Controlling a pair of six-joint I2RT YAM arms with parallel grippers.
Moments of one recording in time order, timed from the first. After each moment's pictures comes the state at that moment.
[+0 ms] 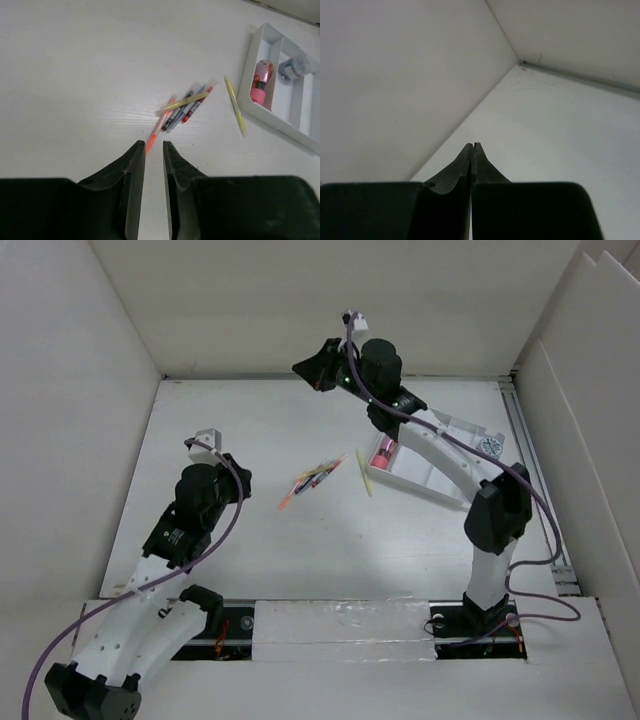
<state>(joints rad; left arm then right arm) -0.40 0.71 0.71 -0.35 -0.19 -0.46 0.60 1.92 1.84 0.16 -0.28 0.56</state>
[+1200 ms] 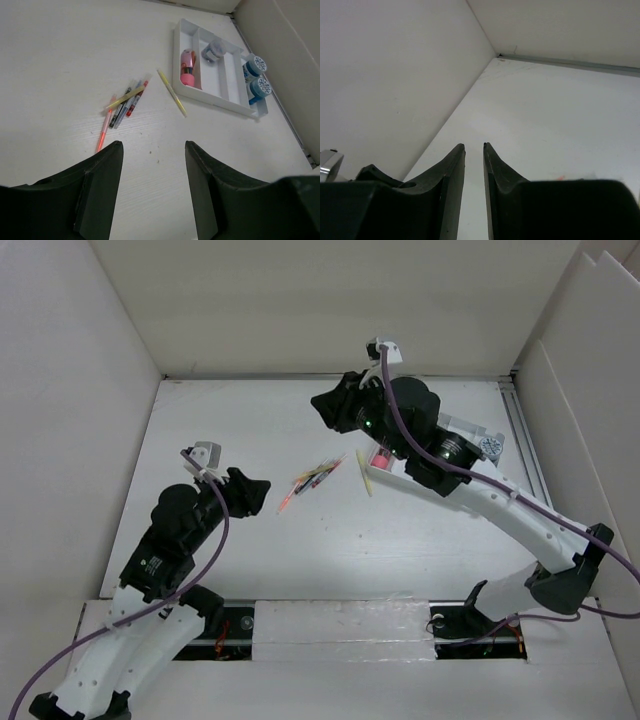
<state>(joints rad) -0.49 0.55 0.75 -0.43 0.01 -0.45 0.88 1.43 1.62 -0.20 0.20 0.47</state>
